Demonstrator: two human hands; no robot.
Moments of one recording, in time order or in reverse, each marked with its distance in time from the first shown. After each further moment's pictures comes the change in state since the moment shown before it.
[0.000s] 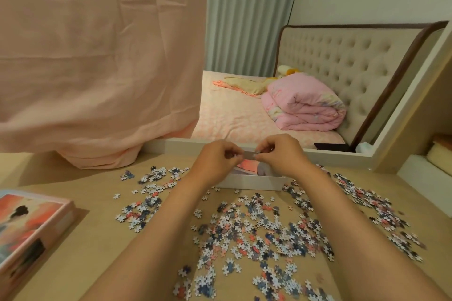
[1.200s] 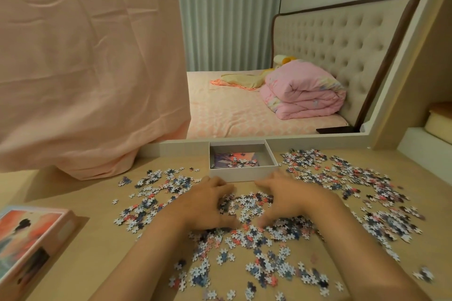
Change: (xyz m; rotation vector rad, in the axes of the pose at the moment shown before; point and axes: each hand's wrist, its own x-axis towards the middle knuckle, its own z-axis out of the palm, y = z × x) left_hand -0.069 -0.012 0.010 0.563 -0.561 0.056; right_hand -0.081 0.032 -0.001 -0.430 -0.593 0.051
